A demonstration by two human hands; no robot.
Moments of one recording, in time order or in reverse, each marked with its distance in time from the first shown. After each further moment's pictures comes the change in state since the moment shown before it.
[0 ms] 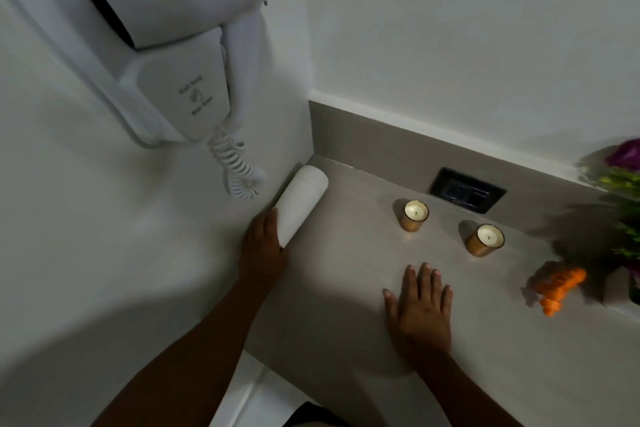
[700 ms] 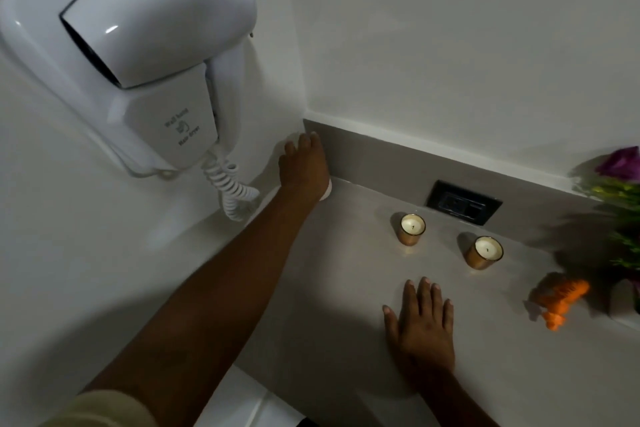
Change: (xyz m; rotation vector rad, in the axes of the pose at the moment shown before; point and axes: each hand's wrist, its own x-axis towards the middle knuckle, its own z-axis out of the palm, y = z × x) left_hand 0.141 0.146 -0.066 0.268 -0.052 0.060; right_hand 0.001 0.004 0.002 0.034 0.014 -0.002
